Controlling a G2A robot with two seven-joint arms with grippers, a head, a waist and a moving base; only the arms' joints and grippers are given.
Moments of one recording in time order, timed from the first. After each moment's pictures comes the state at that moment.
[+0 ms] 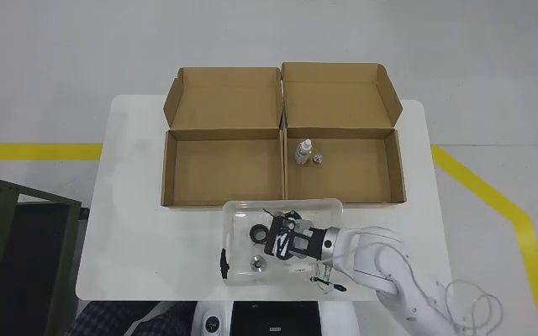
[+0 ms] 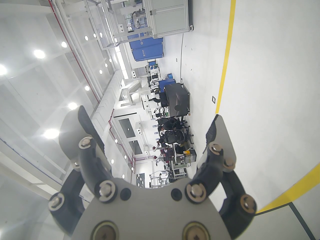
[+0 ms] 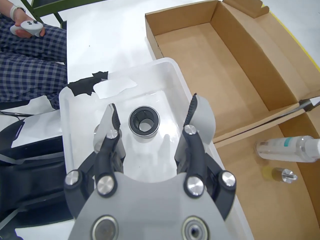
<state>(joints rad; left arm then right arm) -0.01 -0.37 -0.75 -1.25 2.03 -0.40 0.22 -1.30 -1.08 0.96 -2.05 -1.23 -0.58 0.55</state>
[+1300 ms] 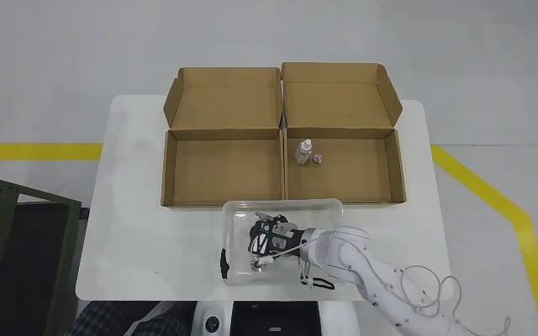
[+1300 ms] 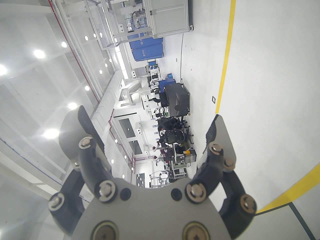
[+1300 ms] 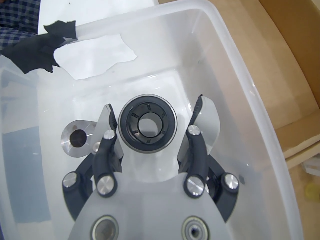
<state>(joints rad) -0.01 -0.37 -0.75 -1.25 2.03 -0.40 0.22 -1.19 -1.14 0.78 -1.79 -1.35 -0.52 0.47</state>
